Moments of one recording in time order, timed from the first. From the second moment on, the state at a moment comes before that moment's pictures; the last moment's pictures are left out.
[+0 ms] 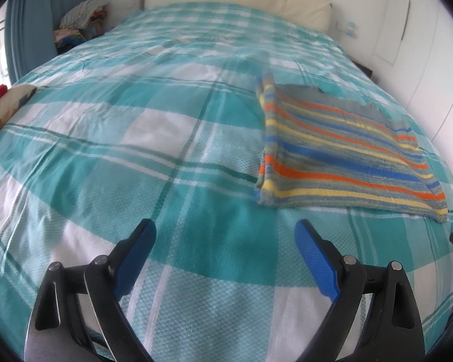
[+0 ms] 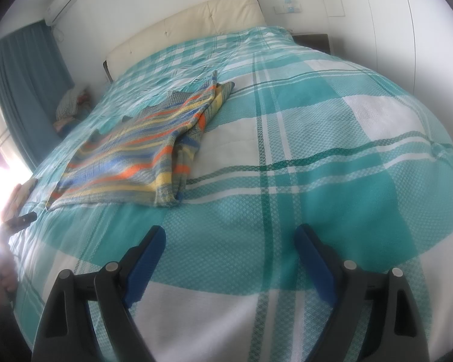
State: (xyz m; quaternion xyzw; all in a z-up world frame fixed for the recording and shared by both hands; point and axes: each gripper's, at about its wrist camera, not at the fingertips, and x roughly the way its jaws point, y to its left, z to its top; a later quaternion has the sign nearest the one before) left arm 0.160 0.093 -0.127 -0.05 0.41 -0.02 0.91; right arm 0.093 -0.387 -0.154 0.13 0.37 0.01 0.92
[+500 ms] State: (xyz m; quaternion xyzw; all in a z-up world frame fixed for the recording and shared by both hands) left arm 0.158 0.093 -0.123 -0.04 0.41 -0.01 0.91; right arm 0.093 -0.387 -0.154 0.13 0.37 0.01 0.92
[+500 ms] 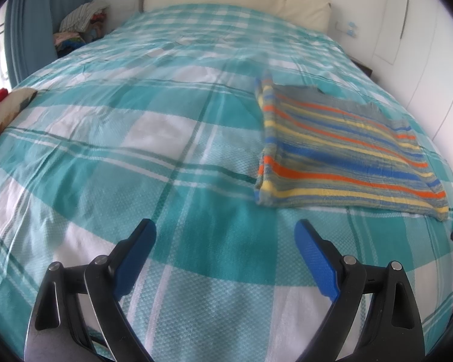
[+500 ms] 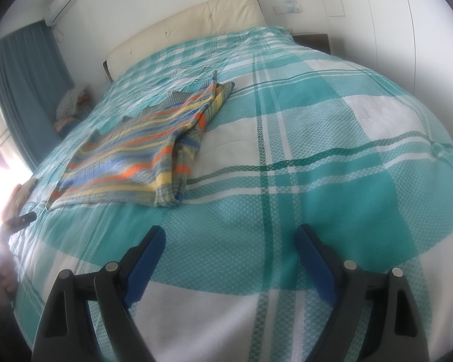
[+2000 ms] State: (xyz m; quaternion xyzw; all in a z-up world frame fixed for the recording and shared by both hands) left arm 0.192 -0.005 -0.073 -0.07 0.36 -0.21 0.91; right arm 0.392 -0.233 -0.052 0.13 0.47 0.25 0.84
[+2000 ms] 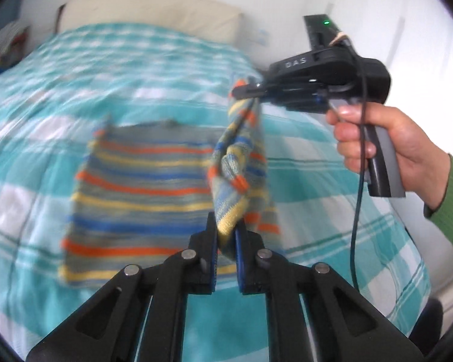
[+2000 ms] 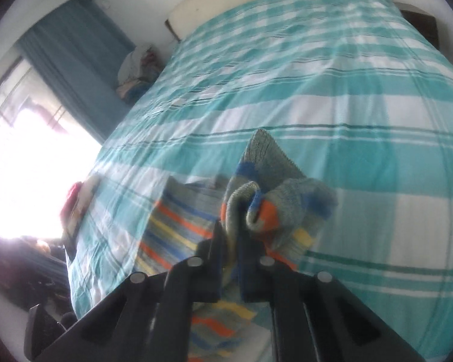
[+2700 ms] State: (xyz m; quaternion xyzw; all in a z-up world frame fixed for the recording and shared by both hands) left arm 0.227 0.079 -0.121 -0.12 0.44 -0.05 0.89; right arm 0.335 -0.134 -0.086 0.07 0.45 0.31 0.84
